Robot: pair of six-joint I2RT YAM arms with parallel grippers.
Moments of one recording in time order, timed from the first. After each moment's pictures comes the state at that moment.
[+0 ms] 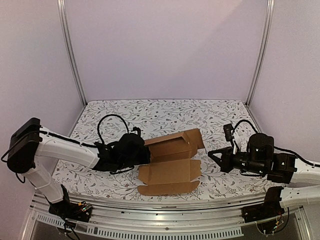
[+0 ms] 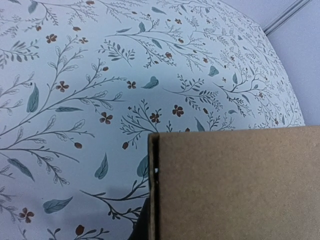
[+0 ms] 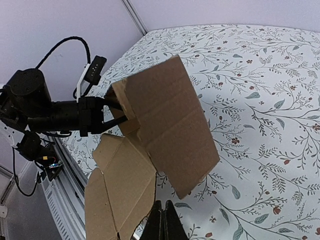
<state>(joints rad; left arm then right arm) -1.04 1.61 0.79 0.10 -0.41 -0.90 0.99 0.79 0.49 -0.08 0.10 0.54</state>
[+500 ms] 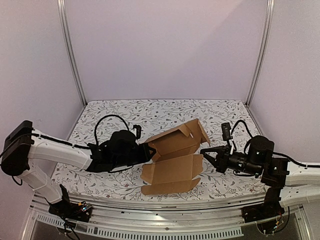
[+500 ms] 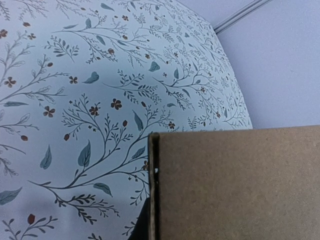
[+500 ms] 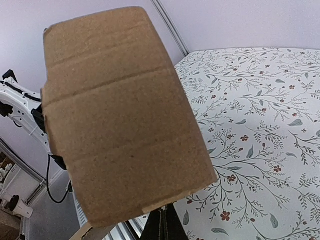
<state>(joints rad) -1.02 1.51 0.70 0.27 -0.22 -0.95 1.00 0.82 0.38 0.27 -0.03 0.56</state>
